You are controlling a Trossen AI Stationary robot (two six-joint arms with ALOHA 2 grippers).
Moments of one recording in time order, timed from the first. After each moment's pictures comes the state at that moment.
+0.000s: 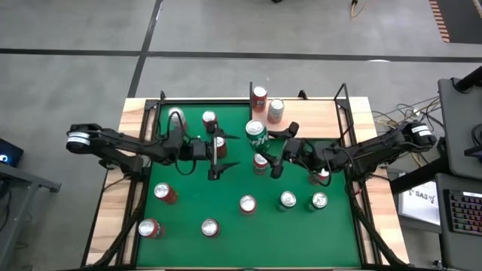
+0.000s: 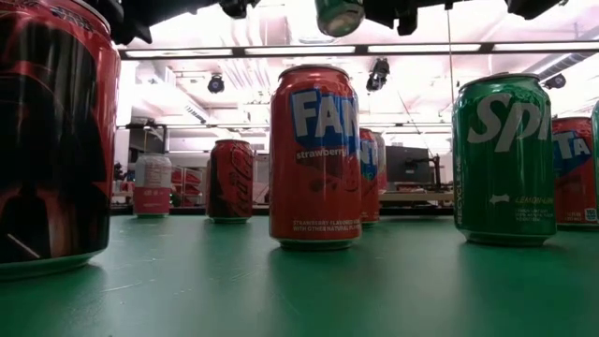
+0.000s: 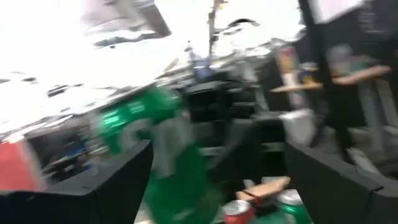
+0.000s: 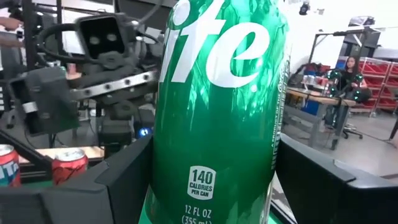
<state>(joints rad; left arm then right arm) 0.00 1.35 0.67 1.01 0.05 0.30 0.16 1.31 0.72 0.76 0.52 -0.20</state>
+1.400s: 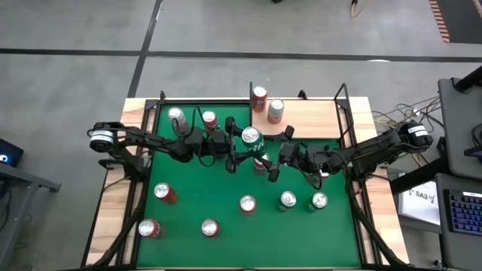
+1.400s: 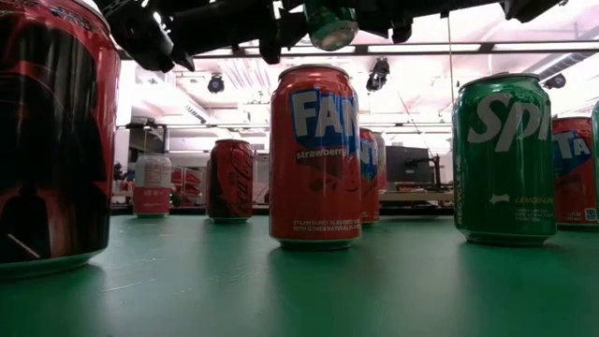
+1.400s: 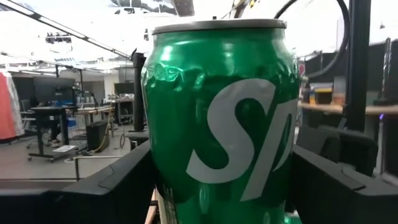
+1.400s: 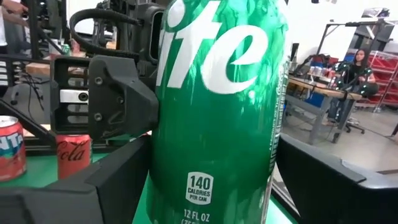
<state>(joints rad) 0.07 1.60 0.79 1.10 0.08 0.02 0.17 1.34 0.73 0.70 0.52 -0.18</state>
